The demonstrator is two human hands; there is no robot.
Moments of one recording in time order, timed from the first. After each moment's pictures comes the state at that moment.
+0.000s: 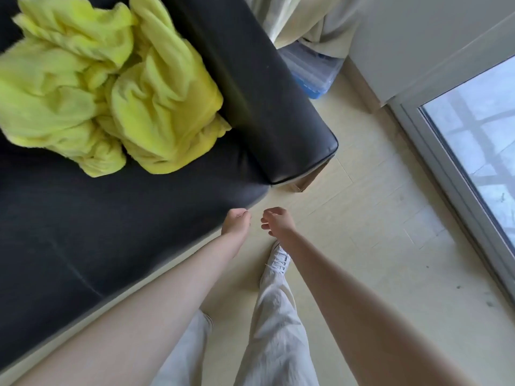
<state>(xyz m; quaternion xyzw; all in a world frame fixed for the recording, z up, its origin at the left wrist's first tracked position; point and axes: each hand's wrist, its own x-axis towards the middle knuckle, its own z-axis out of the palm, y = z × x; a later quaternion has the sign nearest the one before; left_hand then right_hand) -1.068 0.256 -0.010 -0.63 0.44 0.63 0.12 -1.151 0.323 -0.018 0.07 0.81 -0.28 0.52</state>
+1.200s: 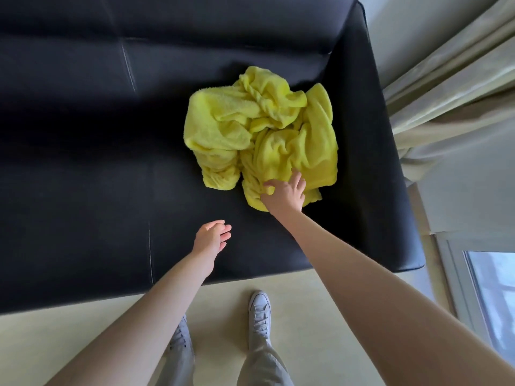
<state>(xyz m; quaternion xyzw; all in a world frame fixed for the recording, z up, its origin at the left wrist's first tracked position) -0.892 0.120 0.049 -0.68 0.18 0.69 -0.18 -1.063 0.083 0.055 -0.44 0.85 -0.02 0.29</state>
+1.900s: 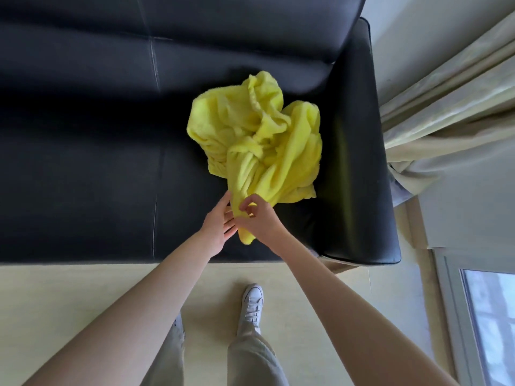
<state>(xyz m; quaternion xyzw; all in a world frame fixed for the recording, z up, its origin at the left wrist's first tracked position) -0.919 0.146 0.094 -0.61 0.08 0.76 -0.23 -1.034 0.164 0.130 -0.38 0.69 -0.18 0.58</state>
